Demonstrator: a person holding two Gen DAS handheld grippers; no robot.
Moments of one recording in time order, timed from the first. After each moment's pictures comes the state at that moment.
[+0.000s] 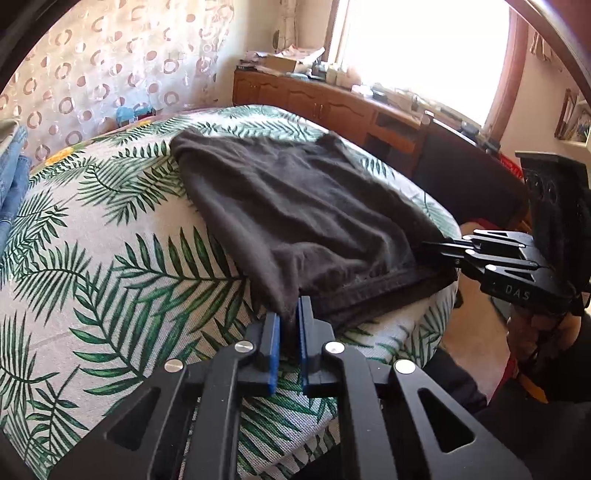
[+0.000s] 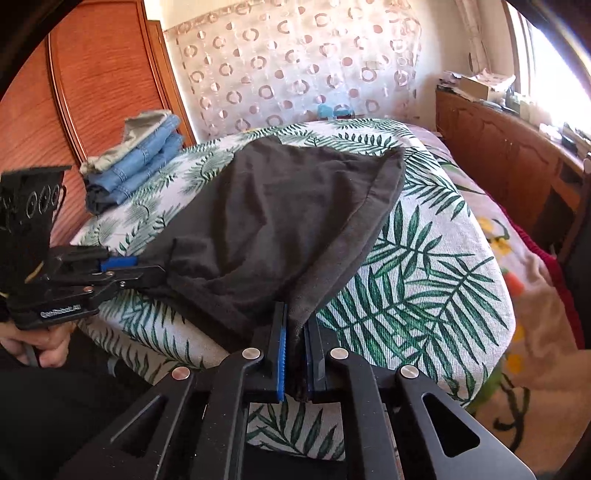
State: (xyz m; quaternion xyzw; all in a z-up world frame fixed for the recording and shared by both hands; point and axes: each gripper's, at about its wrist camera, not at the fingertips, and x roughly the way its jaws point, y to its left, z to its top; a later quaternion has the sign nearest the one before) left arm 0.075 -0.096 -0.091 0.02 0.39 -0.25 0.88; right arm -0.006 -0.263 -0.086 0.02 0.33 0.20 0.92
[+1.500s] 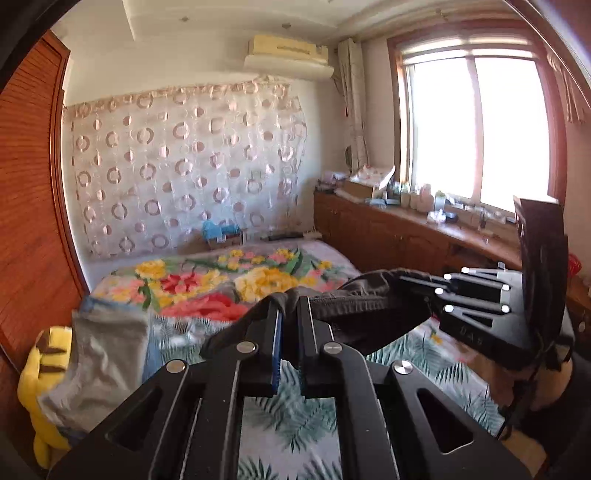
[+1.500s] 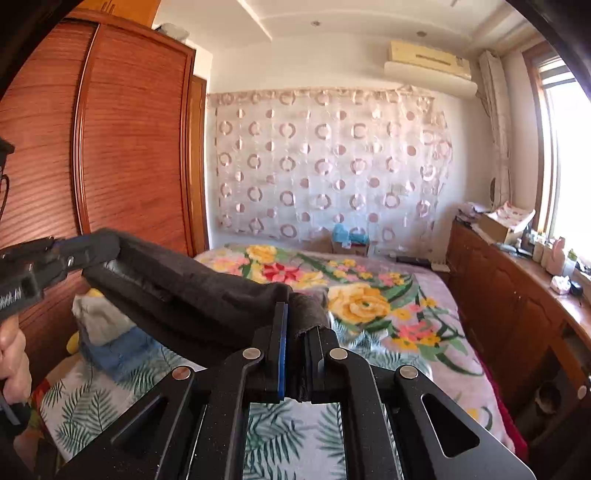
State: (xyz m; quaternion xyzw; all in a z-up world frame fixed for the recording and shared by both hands) left arm 0.146 -0.005 0.080 0.03 0.20 -0.11 0.97; right arm 0.106 -0.154 0.113 -0.05 0.16 0.22 0.96
